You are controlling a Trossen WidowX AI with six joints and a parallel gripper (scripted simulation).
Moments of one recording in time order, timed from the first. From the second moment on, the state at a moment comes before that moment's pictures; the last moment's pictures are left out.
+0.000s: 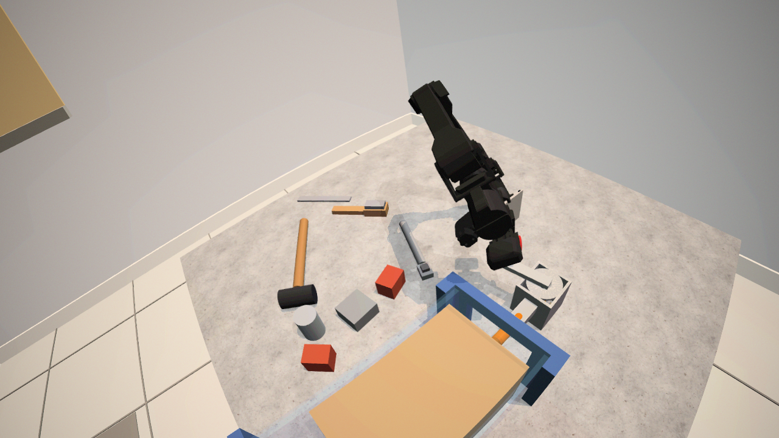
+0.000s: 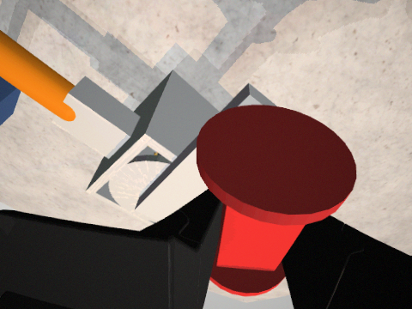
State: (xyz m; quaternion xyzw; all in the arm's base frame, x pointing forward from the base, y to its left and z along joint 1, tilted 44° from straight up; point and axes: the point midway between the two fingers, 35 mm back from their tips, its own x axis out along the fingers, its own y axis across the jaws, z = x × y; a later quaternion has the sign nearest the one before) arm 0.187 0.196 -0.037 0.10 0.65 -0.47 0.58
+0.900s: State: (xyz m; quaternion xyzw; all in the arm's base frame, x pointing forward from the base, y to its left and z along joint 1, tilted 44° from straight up) arm 0.226 0.211 -0.049 0.10 0.65 -0.48 0.59
